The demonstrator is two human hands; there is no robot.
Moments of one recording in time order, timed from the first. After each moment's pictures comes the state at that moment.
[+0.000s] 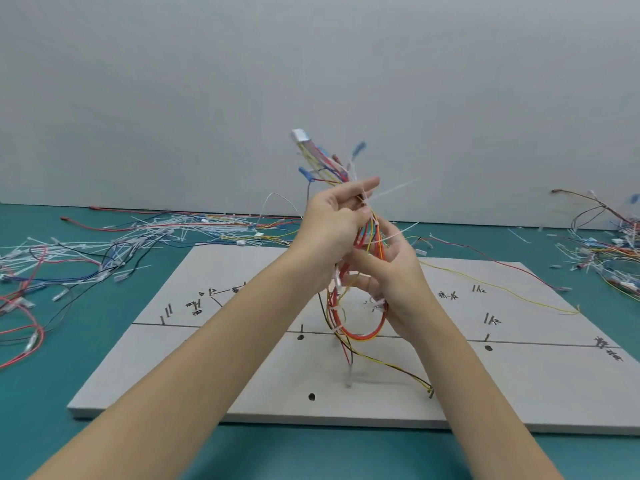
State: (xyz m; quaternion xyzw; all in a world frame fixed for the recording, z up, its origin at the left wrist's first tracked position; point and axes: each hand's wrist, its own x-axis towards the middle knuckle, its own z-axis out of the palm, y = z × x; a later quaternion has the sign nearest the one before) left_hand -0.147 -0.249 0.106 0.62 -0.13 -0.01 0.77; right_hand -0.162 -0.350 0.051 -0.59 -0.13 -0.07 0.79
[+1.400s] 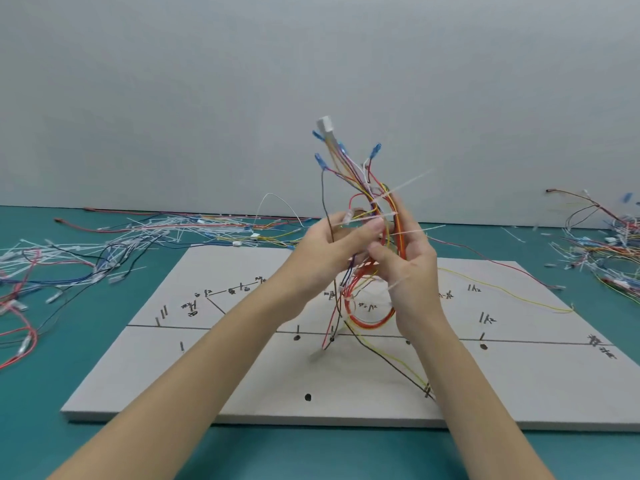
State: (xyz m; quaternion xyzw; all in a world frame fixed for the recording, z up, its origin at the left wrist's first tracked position) left_hand -0.149 -0.231 0.075 0.64 -0.23 -0.08 0.72; right_hand -0.165 -0.358 0.049 -0.62 -0.11 -0.24 0.74
